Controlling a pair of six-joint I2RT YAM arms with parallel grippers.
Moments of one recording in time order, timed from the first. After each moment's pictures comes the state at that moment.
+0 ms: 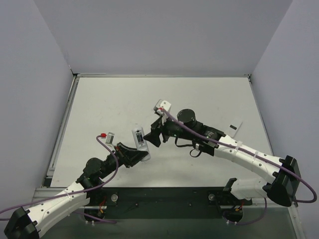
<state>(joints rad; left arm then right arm) -0.79 0.45 0.02 0.64 0.17 -1.03 0.95 1.25 0.99 -0.03 -0.22 0.01</state>
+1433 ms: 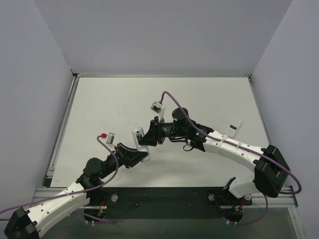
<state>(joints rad) -0.79 0.44 0.02 0.65 0.19 -1.03 0.86 1.40 0.93 0.18 -0.58 0.55</state>
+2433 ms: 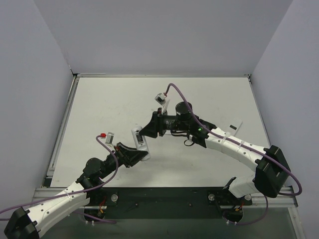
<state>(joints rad) -0.79 0.45 0.02 0.65 0.17 -1.03 0.82 1.39 0.98 0.18 -0.53 0.55</state>
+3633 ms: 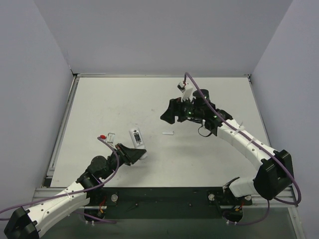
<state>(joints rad) -0.79 0.45 0.02 0.46 0.01 -1.04 0.58 1.36 1.04 -0.11 -0.41 0.33</state>
